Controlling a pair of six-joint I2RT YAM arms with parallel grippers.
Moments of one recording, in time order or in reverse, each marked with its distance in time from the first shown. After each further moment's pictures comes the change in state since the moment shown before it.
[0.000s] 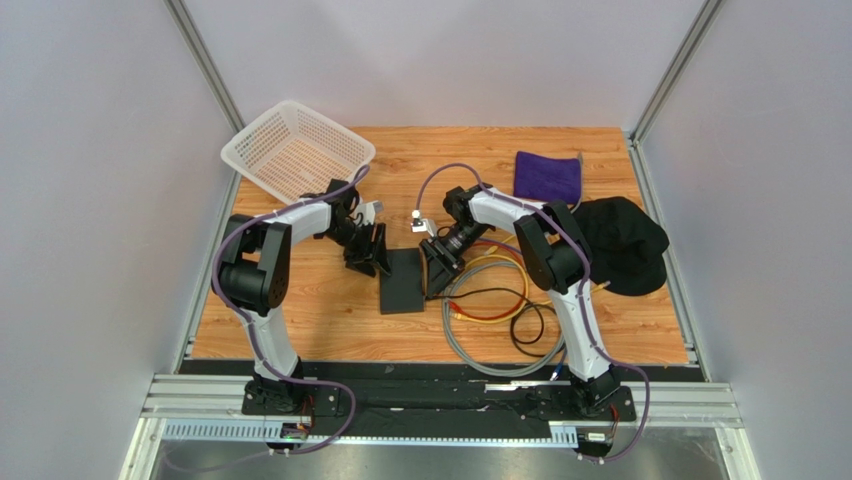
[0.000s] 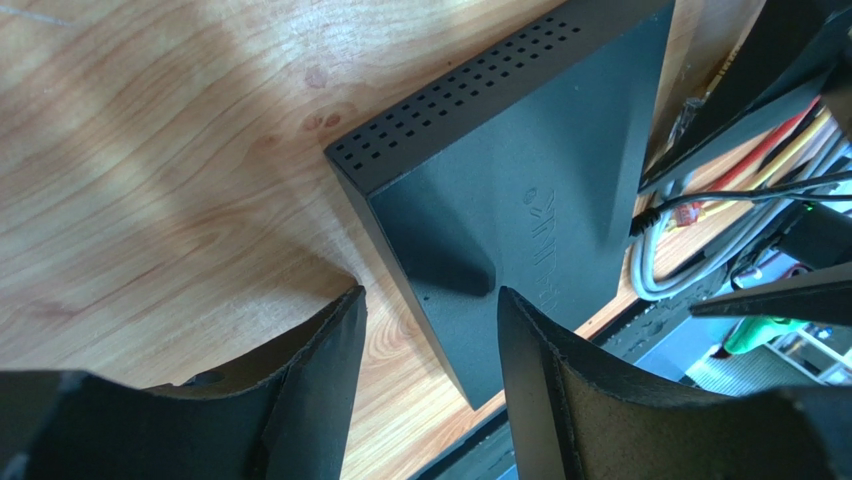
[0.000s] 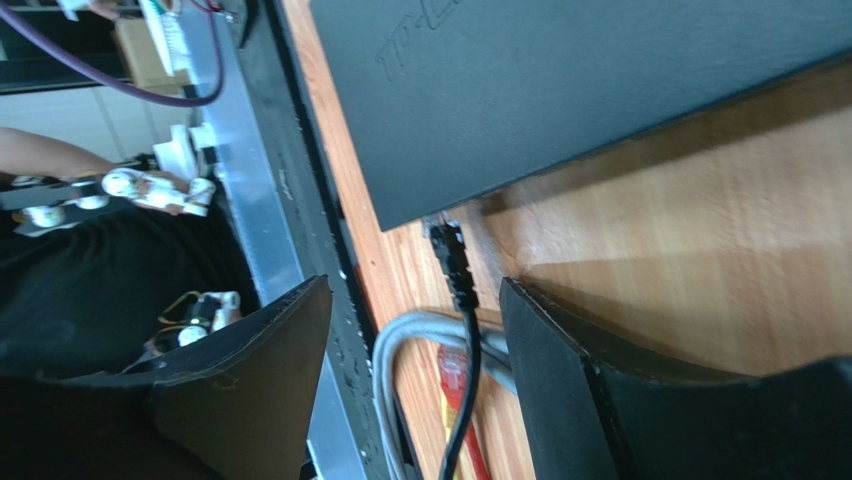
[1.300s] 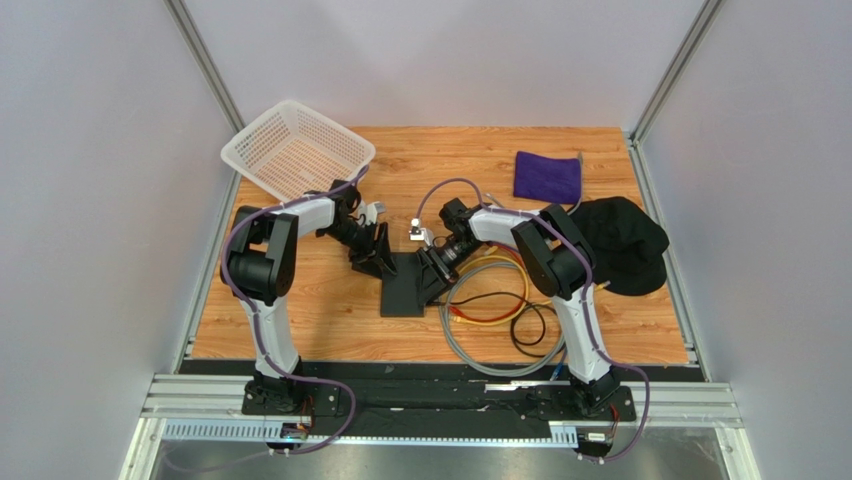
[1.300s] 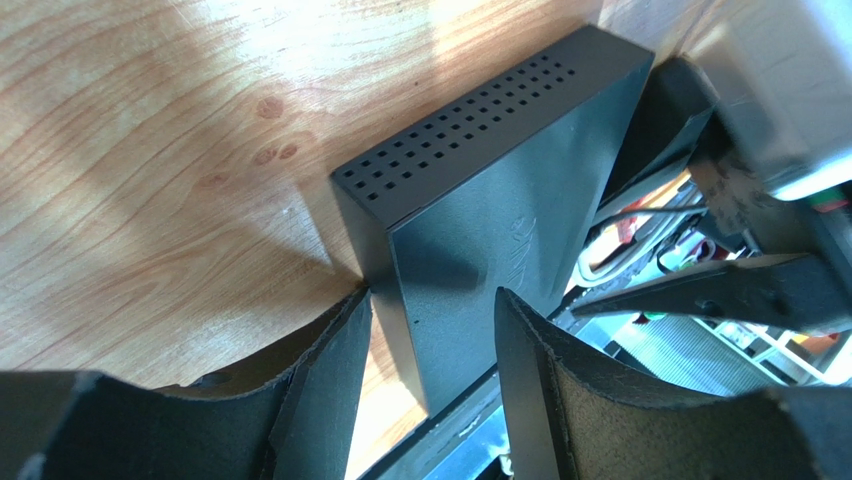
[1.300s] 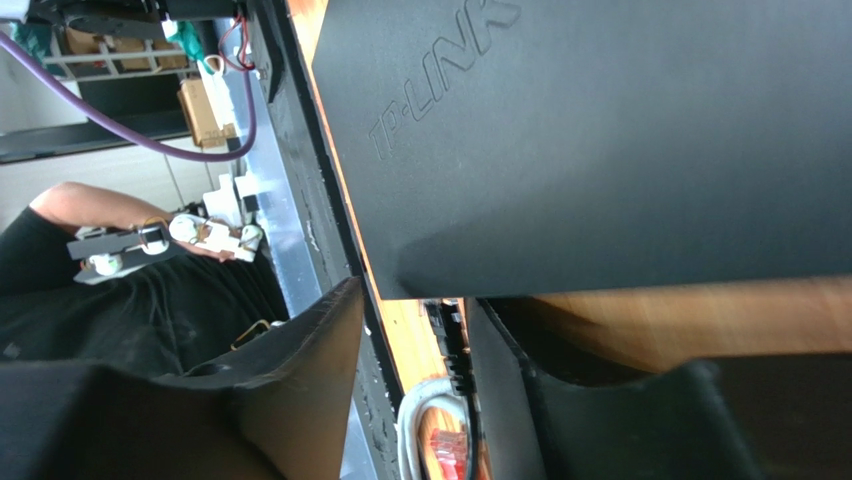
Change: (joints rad) left arm 0.008 0.099 0.063 -0.046 0.123 -0.055; right arm 0.051 -0.055 -0.227 0.381 -0.077 0.303
